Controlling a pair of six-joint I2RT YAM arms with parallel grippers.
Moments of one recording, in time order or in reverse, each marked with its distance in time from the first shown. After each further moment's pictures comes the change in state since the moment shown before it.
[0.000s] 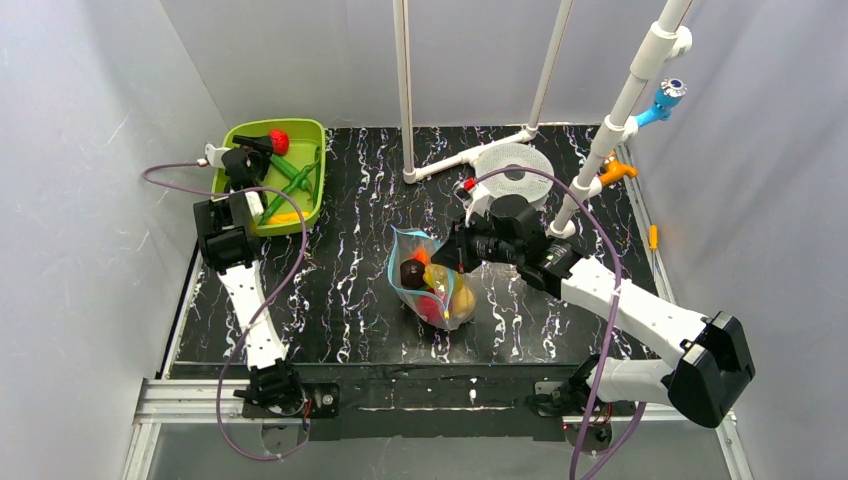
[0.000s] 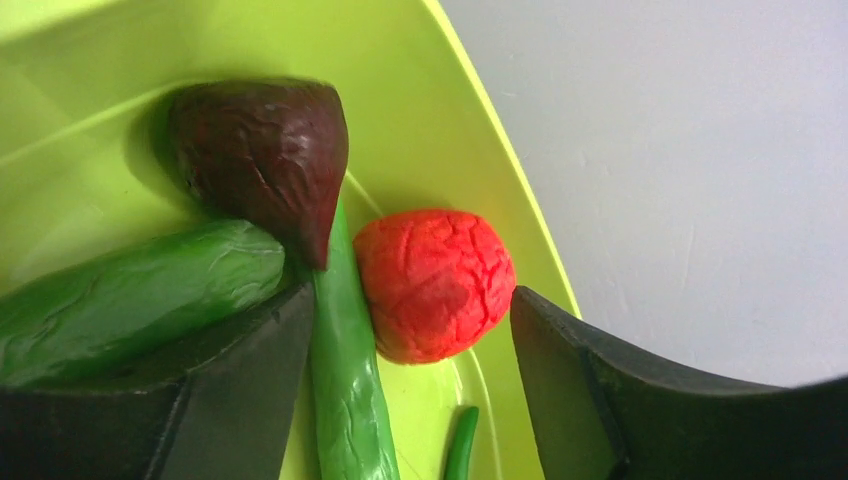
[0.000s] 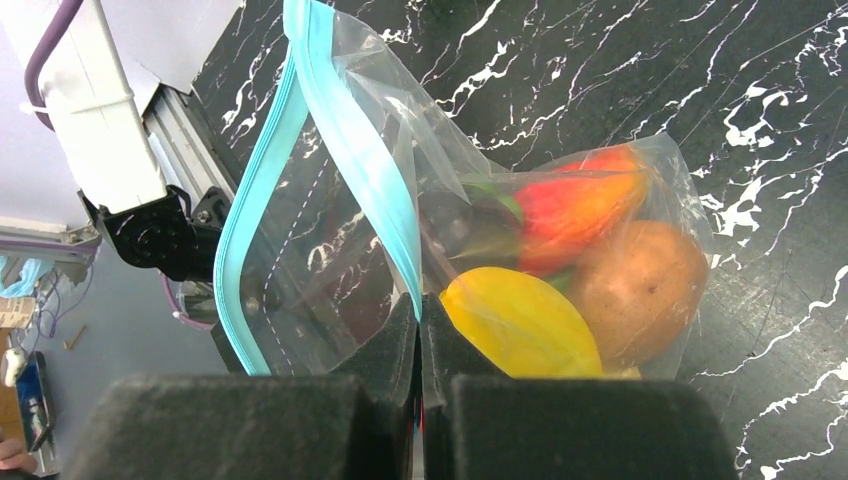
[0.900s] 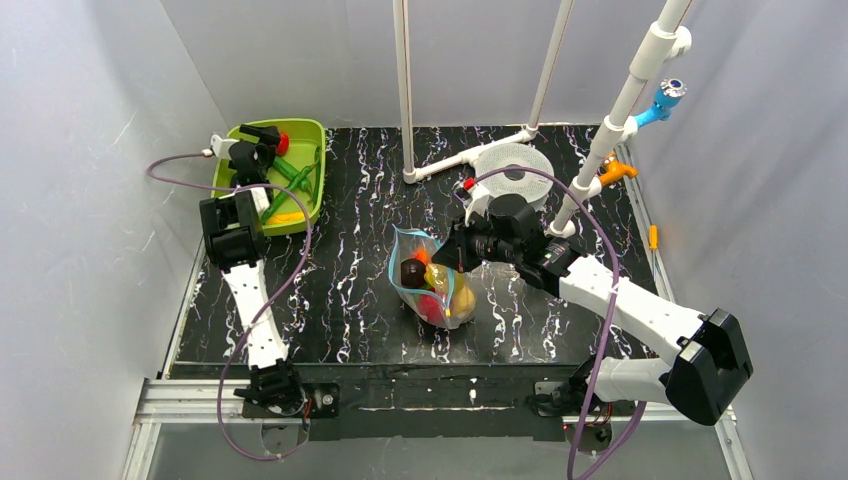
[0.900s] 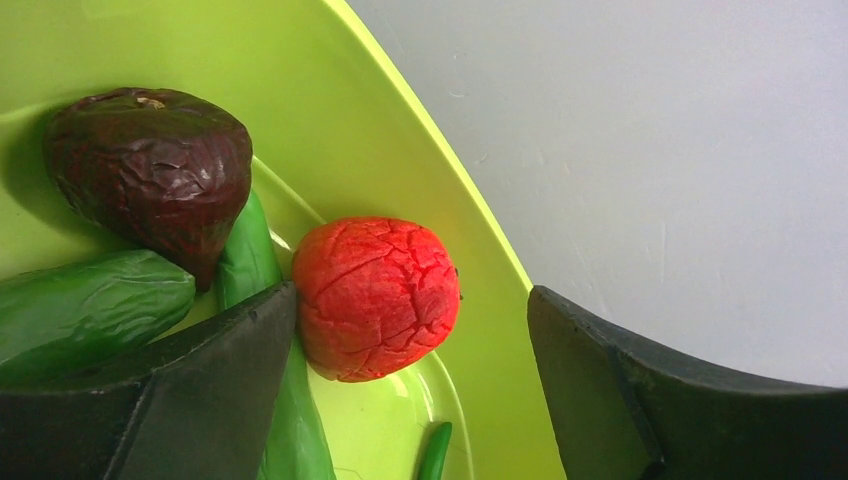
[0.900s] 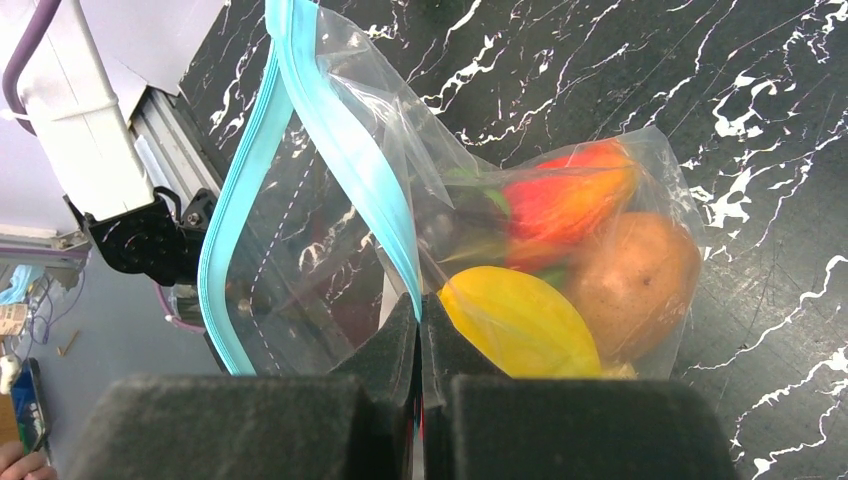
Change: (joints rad) left arm -0.046 0.006 0.054 -0.009 -0.057 0.044; right arm -0.006 0.016 0.006 -0.010 0.011 0.001
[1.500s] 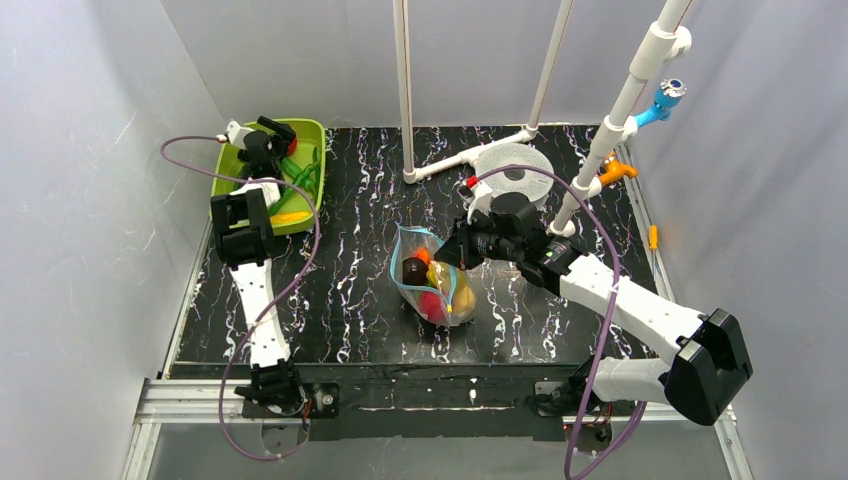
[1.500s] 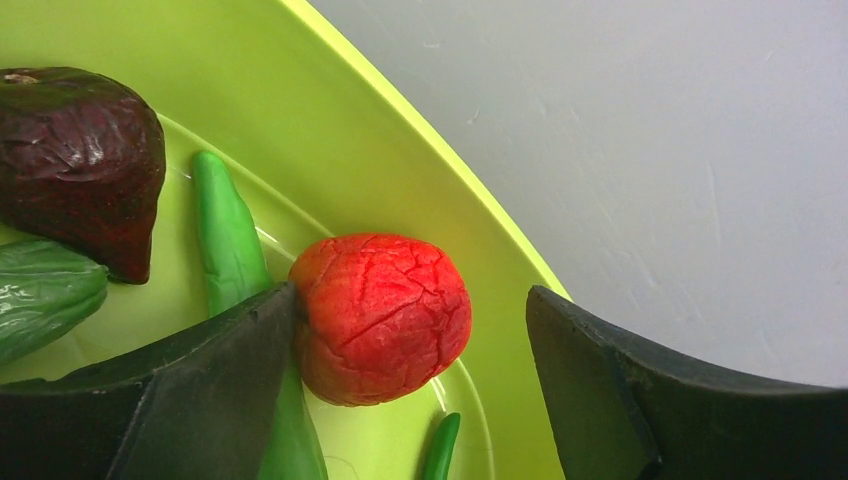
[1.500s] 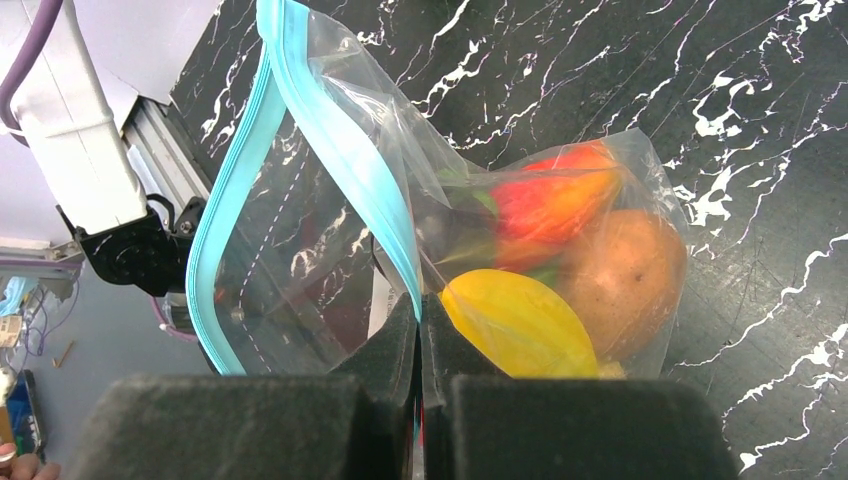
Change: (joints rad) left arm -0.069 0.013 0.093 -0.131 -0.088 0.172; right arm -0.021 0.002 0.000 -0.001 0.004 0.000
